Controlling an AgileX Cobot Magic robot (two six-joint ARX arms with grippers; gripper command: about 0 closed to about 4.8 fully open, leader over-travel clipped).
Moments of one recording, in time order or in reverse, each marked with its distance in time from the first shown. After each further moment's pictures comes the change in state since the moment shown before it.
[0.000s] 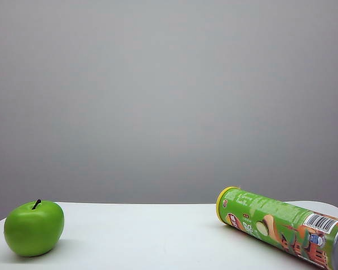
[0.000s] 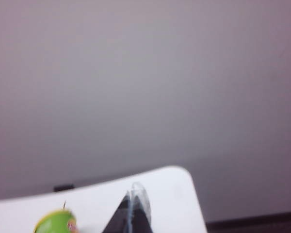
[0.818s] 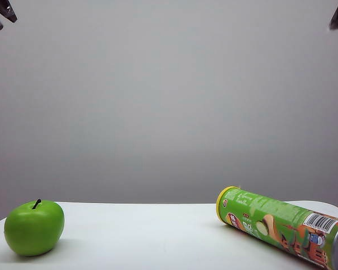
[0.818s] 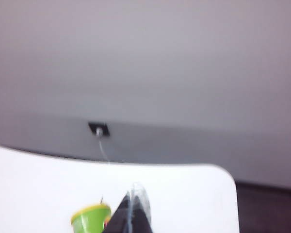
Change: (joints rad) left arm -0.001 0.894 0.781 -0.587 0.185 0.399; right arm 0.000 0.988 0.761 -0.149 -0.248 -0.121
